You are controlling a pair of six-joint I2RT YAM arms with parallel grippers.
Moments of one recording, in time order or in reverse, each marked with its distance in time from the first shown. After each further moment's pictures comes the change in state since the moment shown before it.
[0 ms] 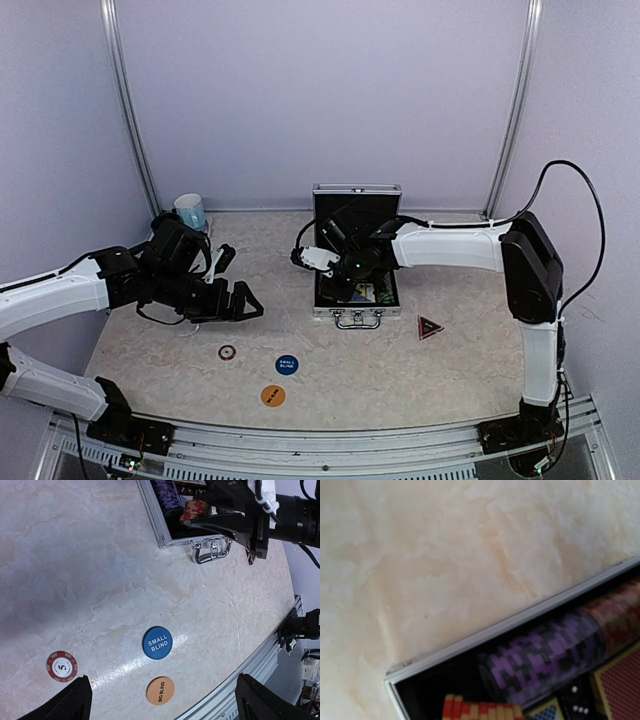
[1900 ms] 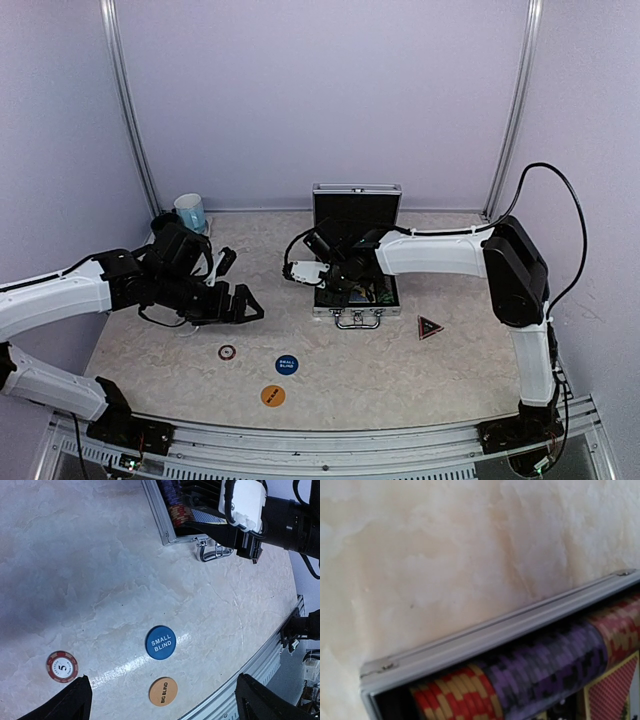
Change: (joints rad) left arm -0.002 0.009 -0.019 0.019 -0.001 -0.013; right arm 0.042 0.086 0.065 -0.036 0.171 -0.158
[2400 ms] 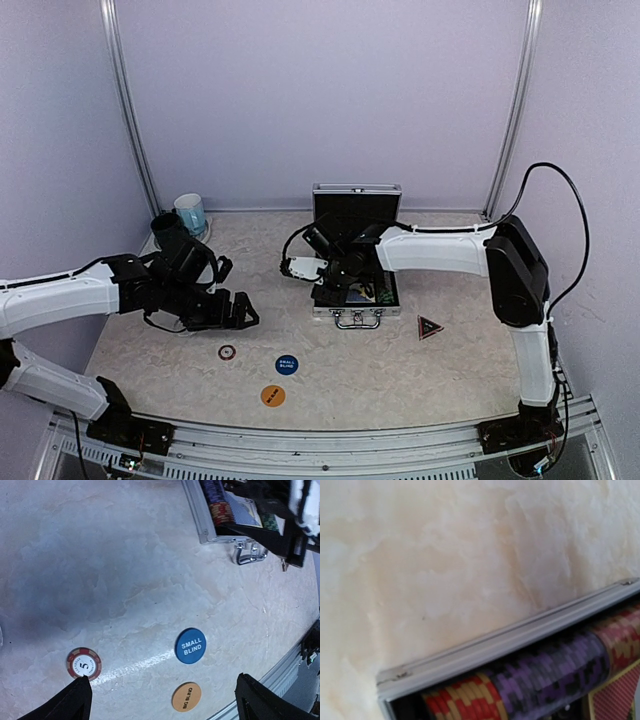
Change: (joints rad) left arm 0.000 0.026 -0.028 -0.007 -0.089 -0.019; right arm 0.004 0.001 0.029 -0.024 -0.043 0.032
